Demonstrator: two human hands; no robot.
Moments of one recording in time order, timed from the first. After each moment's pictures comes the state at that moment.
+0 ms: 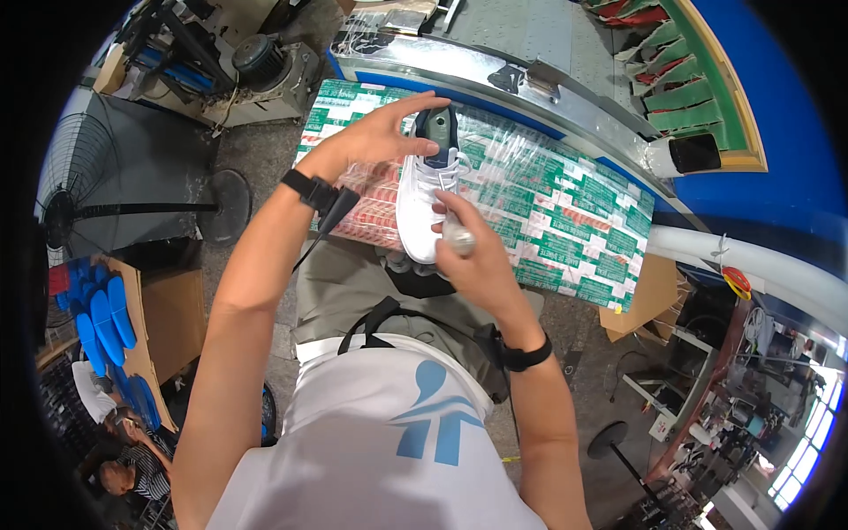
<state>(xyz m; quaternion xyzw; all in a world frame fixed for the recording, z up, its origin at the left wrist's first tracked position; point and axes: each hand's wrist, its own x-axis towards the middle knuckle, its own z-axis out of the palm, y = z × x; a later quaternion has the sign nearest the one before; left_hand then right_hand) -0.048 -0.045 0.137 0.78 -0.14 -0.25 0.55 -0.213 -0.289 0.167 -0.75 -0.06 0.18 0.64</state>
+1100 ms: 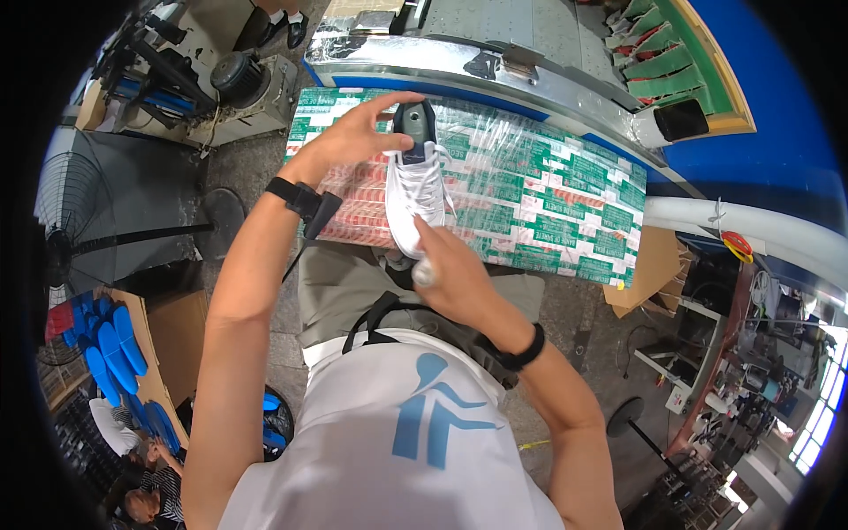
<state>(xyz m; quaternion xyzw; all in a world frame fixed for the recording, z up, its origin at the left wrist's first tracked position) -0.040 -0.045 0.125 0.79 -0.20 -0.20 0.54 -0.246 -0.286 0.148 -0.87 -0.21 0.11 0.43</state>
